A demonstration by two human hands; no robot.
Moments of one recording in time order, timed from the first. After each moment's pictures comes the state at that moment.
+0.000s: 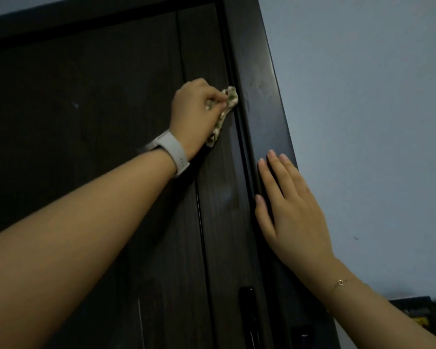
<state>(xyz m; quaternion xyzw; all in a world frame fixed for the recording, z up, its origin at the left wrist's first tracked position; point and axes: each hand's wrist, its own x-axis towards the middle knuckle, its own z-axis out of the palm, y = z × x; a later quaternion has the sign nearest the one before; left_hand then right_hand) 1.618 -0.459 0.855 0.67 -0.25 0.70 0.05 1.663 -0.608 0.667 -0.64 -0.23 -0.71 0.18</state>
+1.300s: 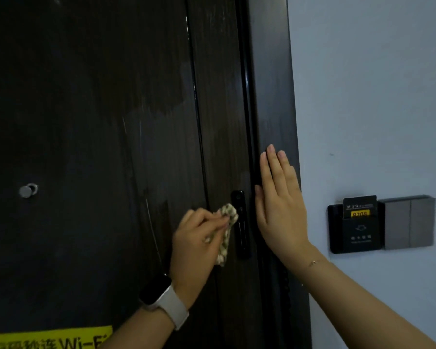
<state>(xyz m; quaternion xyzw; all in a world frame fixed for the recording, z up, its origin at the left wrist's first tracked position) 1.583 -0.433 0.514 0.75 -0.21 0.59 0.21 1.643 -0.596 0.547 -0.72 -0.22 -0.63 0.21</state>
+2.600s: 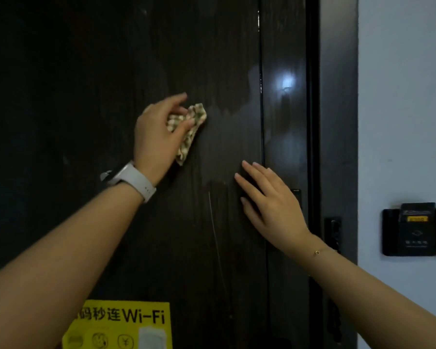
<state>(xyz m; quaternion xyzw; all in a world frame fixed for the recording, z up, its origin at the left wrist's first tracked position) 1.519 -0.301 0.686 0.73 -0.13 0.65 0.16 1.607 -0.512 0.561 -0.72 -0.38 -0.57 0.11</state>
